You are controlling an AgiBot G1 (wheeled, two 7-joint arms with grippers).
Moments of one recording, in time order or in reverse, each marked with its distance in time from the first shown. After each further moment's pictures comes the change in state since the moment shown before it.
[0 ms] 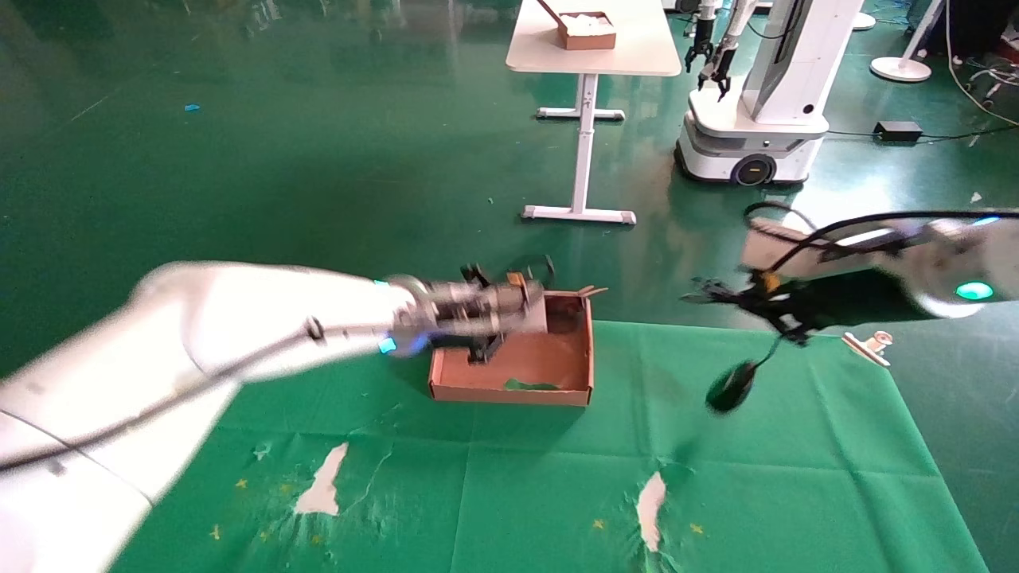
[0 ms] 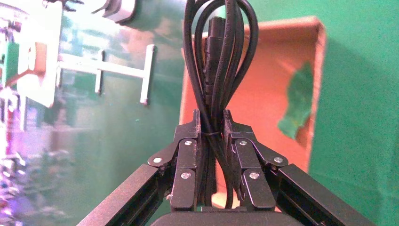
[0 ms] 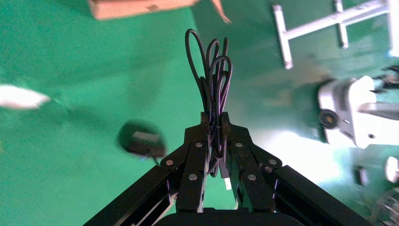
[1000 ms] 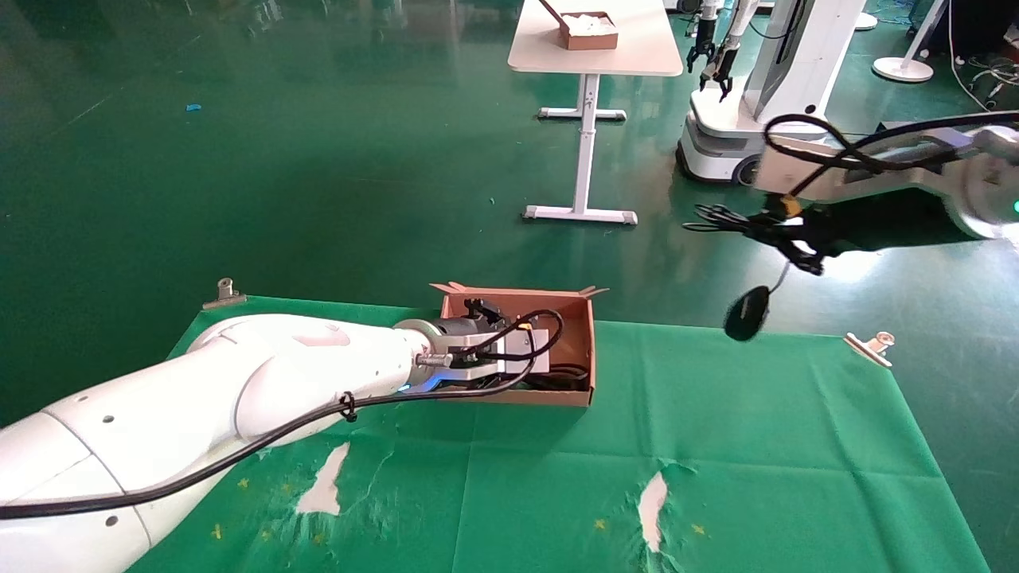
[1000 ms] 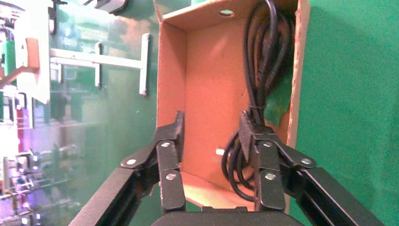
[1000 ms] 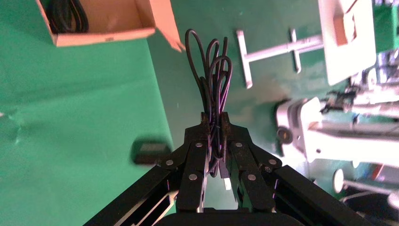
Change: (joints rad) left arm -0.060 0.002 0.456 0.098 -0.169 -0.281 -0.186; right arm 0.103 -0.006 0.016 0.065 0.001 -0.016 -0.025
